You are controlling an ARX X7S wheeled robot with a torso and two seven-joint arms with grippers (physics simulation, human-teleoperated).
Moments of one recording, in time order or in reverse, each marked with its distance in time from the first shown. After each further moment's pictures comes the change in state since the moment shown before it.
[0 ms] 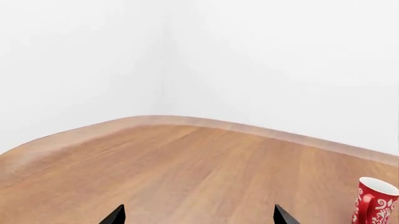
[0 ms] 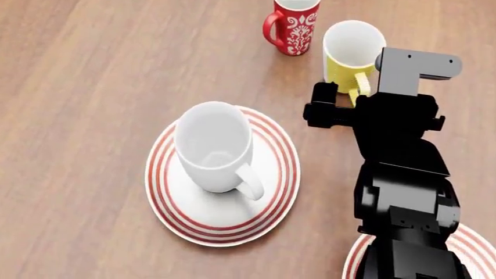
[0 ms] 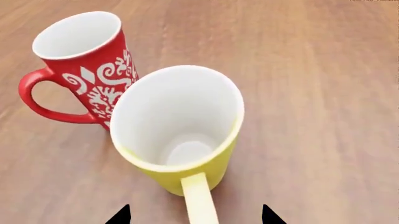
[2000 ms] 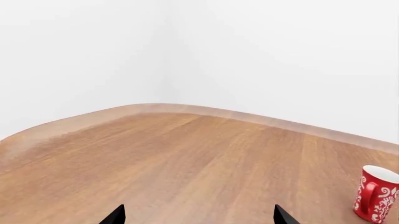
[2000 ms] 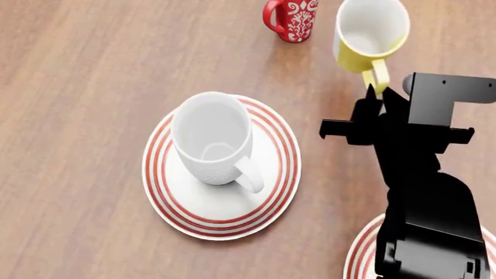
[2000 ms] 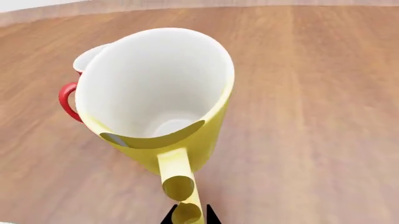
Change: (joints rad) left arm -0.024 -0.022 0.023 -0.001 -0.017 -0.018 -0.033; right arm -0.385 0.002 0.075 -0.793 0.016 0.225 -0.118
